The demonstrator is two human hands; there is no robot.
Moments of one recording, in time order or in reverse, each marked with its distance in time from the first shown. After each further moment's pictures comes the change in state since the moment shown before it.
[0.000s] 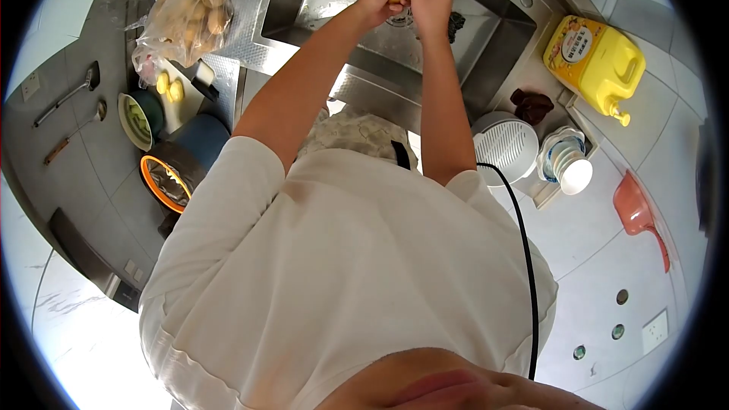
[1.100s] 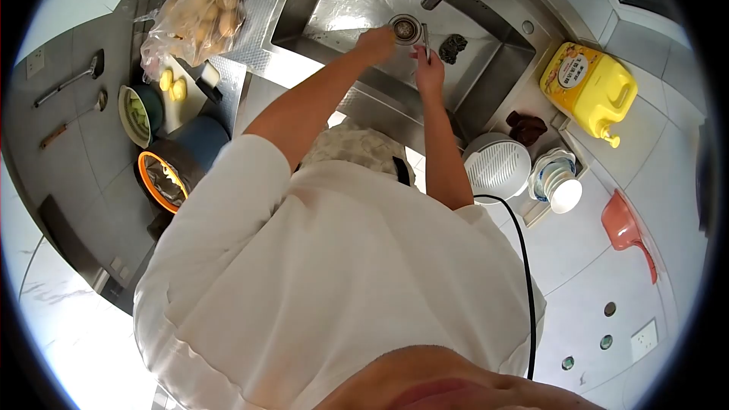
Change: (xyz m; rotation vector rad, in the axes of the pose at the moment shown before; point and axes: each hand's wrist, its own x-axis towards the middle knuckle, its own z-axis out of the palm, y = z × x) left_hand -0.027 -0.063 -0.042 1.446 0.293 -0.148; right_hand -0.082 0.100 -0.036 -0.330 -0.090 0.322
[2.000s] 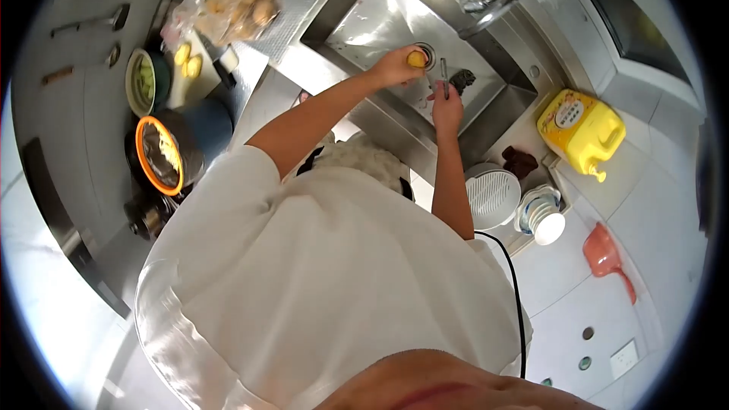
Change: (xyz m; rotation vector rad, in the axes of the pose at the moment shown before) left_hand -0.059 0.000 -0.024 -0.607 0.110 0.234; right_hand -0.039 -0.035 -0.029 -0.297 -0.030 -0.066
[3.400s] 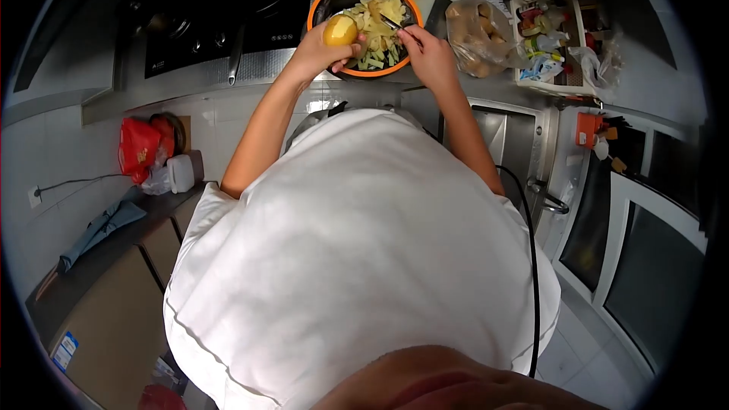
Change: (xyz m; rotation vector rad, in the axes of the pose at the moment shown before) left_hand -0.577 -0.116 -0.284 -0.892 1.032 0.164; right_hand -0.335 -0.387 0.328 -0.407 -0.719 -1.357
